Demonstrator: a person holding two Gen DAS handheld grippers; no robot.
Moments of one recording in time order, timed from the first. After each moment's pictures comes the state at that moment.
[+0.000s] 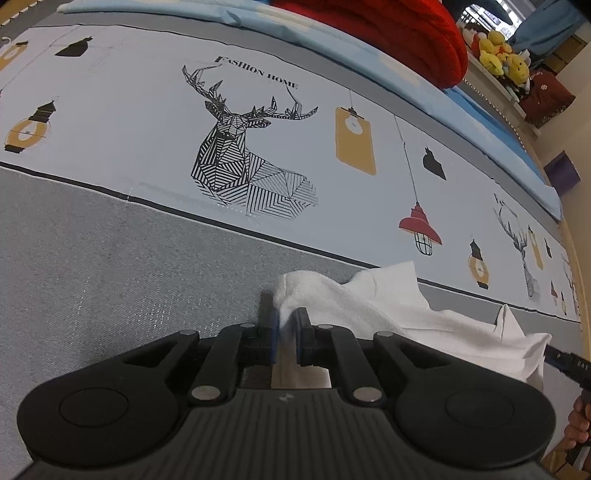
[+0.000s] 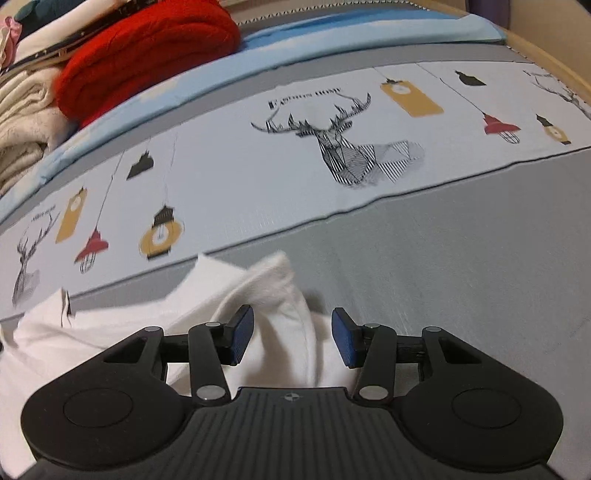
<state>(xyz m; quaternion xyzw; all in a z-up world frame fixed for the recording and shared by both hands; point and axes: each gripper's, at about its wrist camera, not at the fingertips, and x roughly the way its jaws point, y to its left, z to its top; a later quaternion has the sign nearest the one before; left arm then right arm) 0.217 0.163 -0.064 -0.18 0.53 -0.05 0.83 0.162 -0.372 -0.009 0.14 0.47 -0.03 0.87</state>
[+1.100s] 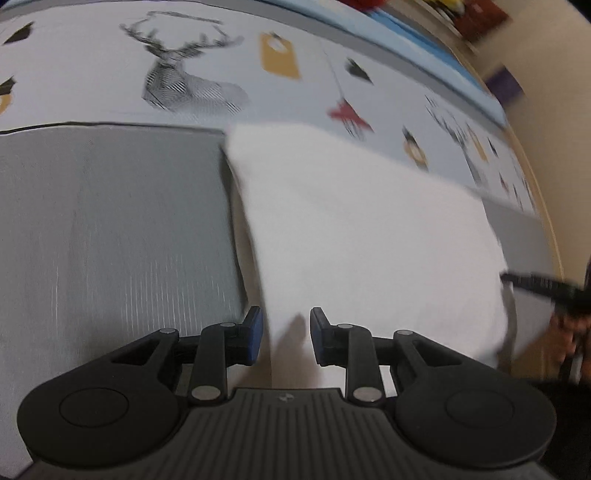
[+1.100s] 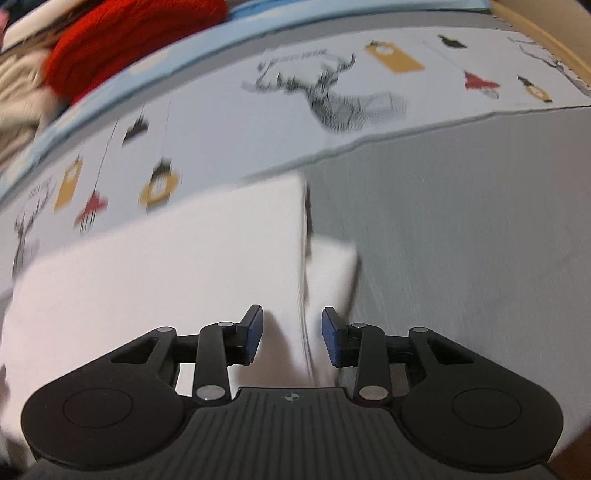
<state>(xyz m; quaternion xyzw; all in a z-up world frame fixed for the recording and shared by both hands) 0.133 0.160 -0.054 -0.11 0.58 -0.19 0.78 0.098 -0.360 -0.013 0.14 0.53 -0.04 0.83</state>
